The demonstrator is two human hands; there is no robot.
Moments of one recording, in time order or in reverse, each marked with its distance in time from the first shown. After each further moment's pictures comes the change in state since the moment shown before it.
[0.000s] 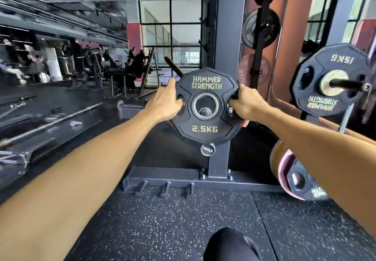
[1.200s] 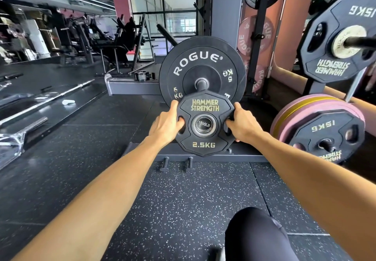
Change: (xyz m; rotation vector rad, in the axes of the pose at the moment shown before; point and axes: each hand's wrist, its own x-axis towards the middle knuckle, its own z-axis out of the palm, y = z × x) left_hand -0.039 -0.060 0.154 0.030 -0.127 -0.055; right_hand -0.053 0.074 0.117 0.035 -0.156 0.193
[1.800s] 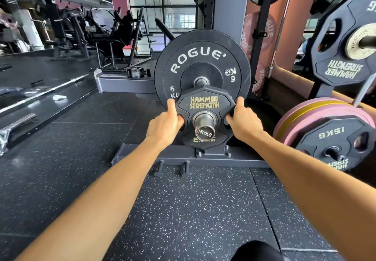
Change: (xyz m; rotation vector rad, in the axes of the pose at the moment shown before) left_hand 0.052 -0.018 0.042 0.105 0.075 0.005; right_hand 0.067 0.018 0.031 -0.126 0.111 -0.015
